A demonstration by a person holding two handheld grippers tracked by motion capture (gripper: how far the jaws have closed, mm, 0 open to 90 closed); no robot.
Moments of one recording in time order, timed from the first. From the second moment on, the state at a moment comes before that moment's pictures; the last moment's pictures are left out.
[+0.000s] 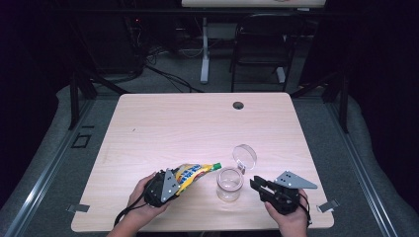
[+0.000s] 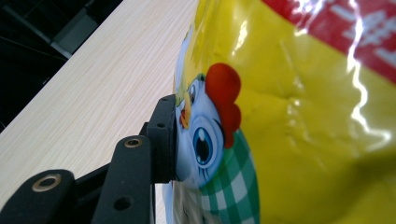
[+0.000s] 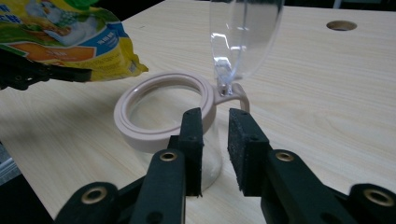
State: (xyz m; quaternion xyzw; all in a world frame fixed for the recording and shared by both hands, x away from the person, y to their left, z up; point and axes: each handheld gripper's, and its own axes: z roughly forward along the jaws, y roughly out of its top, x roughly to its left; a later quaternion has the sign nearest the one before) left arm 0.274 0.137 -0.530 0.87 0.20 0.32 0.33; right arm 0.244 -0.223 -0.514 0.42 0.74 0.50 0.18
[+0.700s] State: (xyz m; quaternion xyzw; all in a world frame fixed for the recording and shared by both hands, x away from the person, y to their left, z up) left arm 0.274 0.132 -0.530 0.87 0.18 0.33 0.32; right arm 0.243 -0.194 -0.475 0.37 0.77 0.48 0.20
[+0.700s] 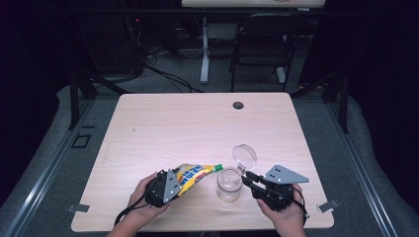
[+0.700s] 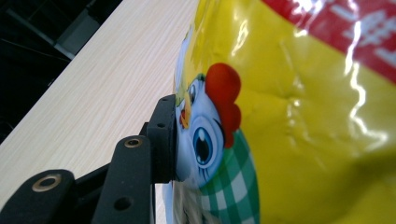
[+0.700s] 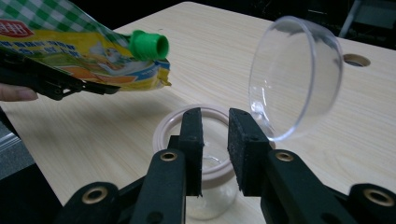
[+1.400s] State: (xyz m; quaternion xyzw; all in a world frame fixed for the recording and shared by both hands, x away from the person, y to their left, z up) left arm 0.276 0.125 -0.533 0.87 0.19 0.35 0.29; right arm 0.264 -0.167 -0.483 0.32 0.79 0.49 0.20
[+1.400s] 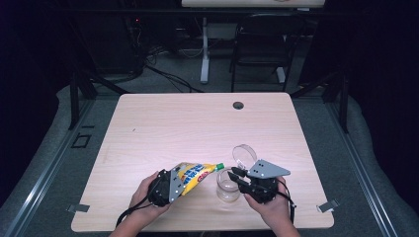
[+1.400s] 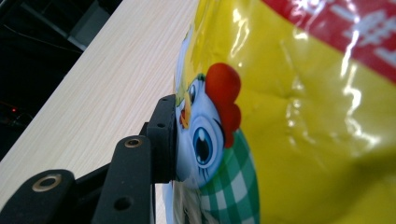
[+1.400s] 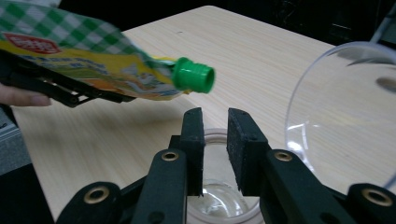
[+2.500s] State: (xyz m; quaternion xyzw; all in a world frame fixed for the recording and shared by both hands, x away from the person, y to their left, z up) left arm 0.271 0.107 -0.533 0.87 0.13 0.41 0.23; right arm 0.248 -0.152 -0.490 0.30 0.80 0.48 0.21
